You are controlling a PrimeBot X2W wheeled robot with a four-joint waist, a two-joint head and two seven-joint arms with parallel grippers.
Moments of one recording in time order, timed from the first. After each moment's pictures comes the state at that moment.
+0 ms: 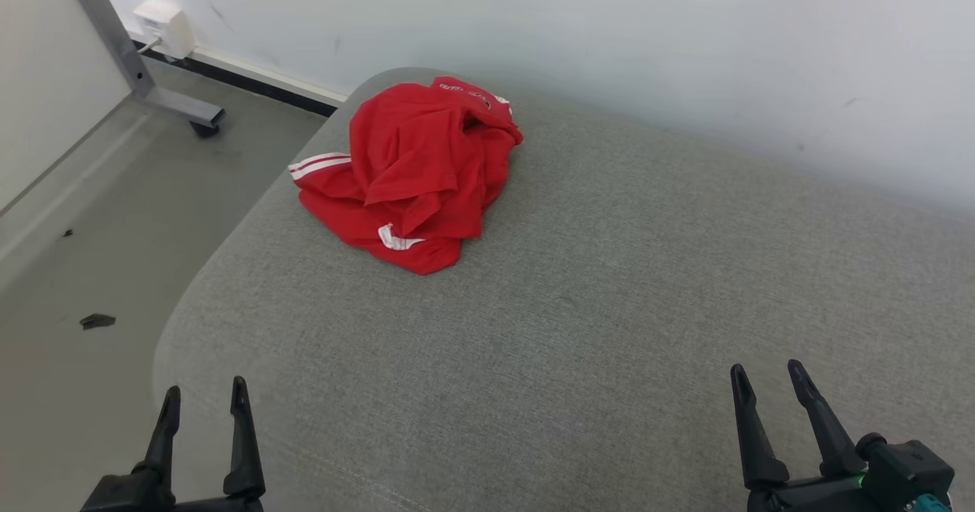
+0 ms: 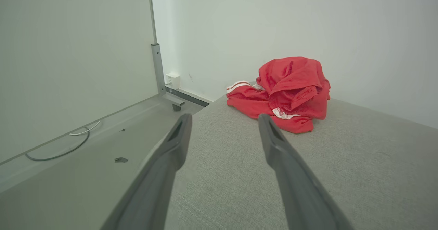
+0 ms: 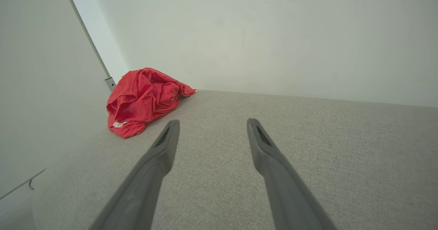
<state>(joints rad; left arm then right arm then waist) 0.00 0.06 0.05 0.12 -0.16 0.01 -0.26 0.04 -0.14 0.08 0.08 0.30 0.13 -0.21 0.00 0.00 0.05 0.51</state>
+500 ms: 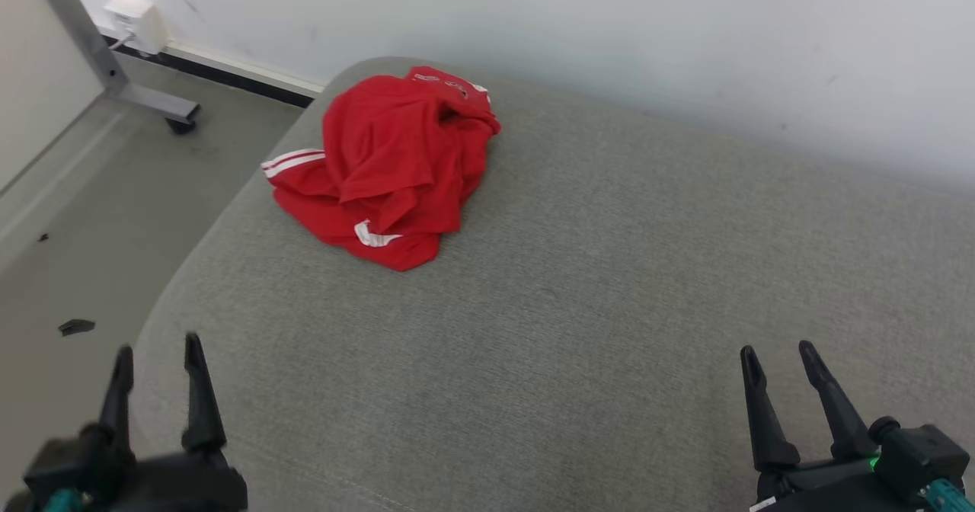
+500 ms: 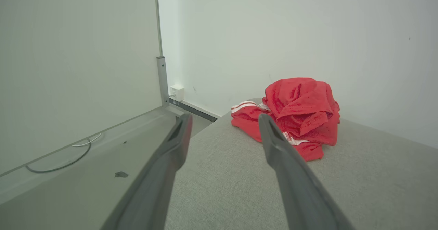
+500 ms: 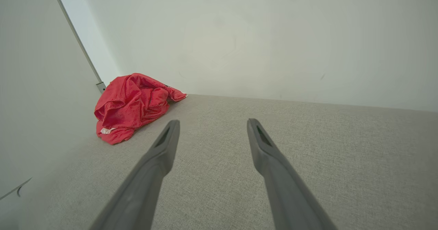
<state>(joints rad) -0.07 0.07 0.11 0.13 -0.20 0.02 -0.26 0.01 -0.16 0.08 0.07 0.31 0.13 -0.21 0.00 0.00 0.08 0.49</state>
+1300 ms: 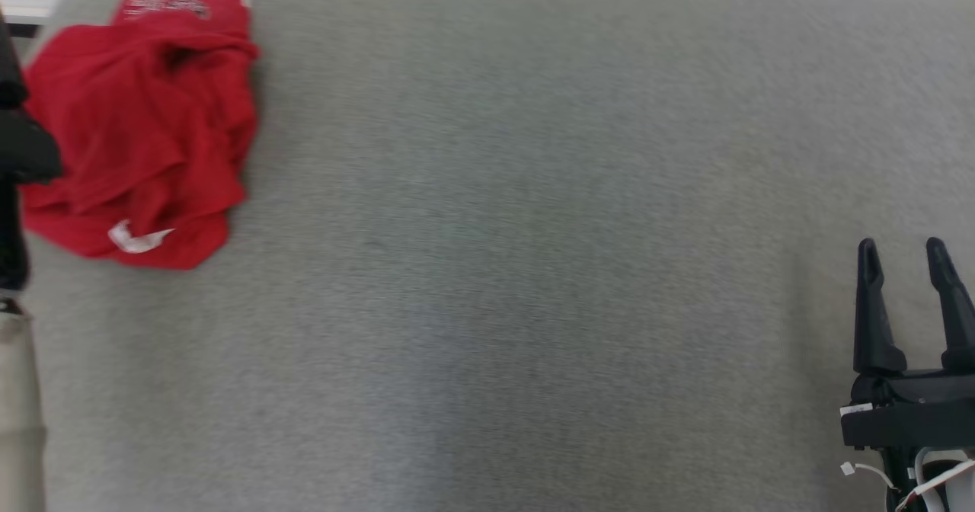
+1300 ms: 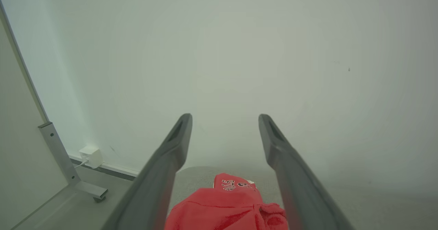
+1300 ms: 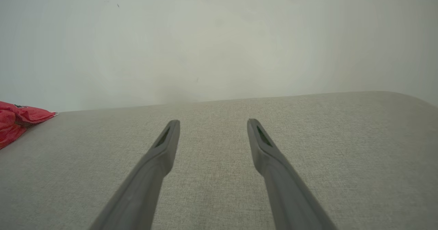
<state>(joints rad) -0.81 0.30 0.14 0.34 -0.29 -0.03 -0.05 -0.12 -0.23 -0.08 0.02 0.31 0.13 -0.23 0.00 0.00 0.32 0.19</state>
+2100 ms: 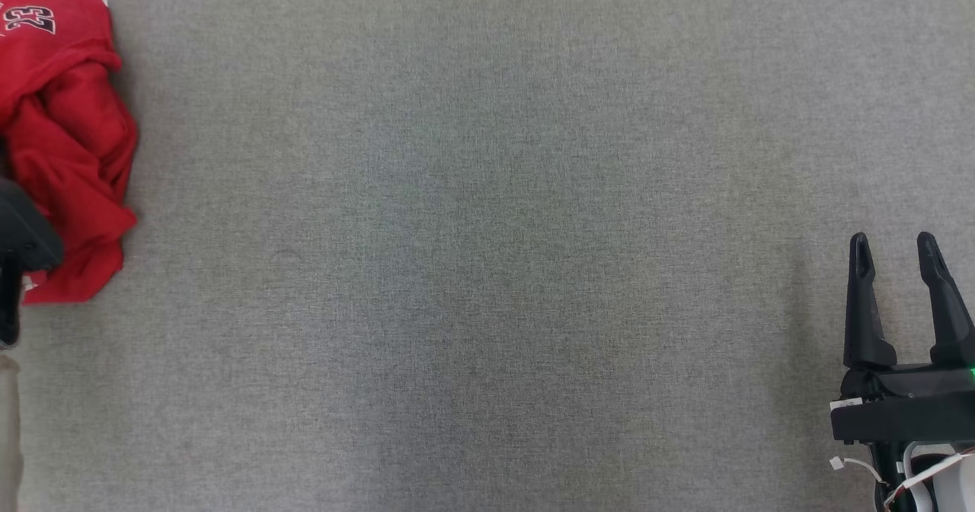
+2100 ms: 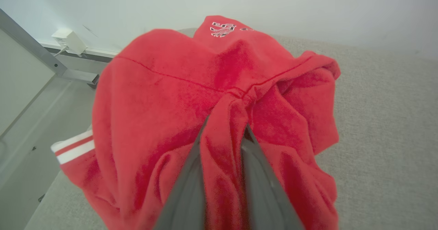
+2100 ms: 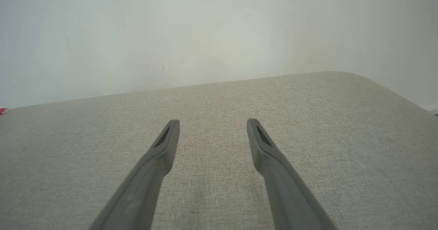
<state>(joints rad) -0.85 0.39 0.10 0.79 -0.29 -0.05 0.13 -0.15 -0.22 -0.07 0.05 0.31 0.13 -0.25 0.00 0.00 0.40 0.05</state>
